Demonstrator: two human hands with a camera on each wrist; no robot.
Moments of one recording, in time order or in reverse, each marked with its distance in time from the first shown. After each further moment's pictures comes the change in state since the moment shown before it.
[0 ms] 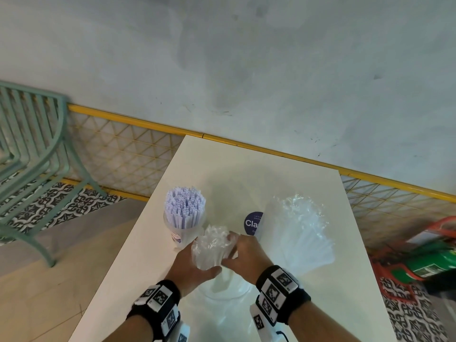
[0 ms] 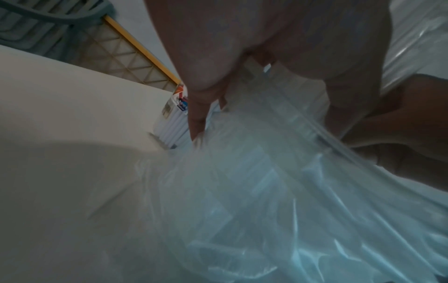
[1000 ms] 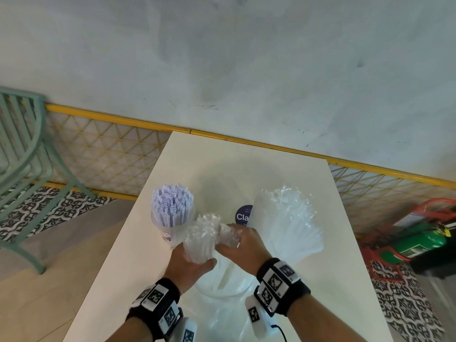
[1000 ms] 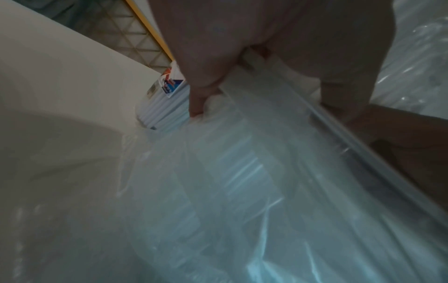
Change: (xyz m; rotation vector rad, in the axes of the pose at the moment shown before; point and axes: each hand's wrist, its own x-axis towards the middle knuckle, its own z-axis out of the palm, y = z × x) left_hand 0.006 -0.004 0.015 -0.004 0.089 -0.110; right_hand -0.014 -0.001 -0.017 0.259 0.141 0.037
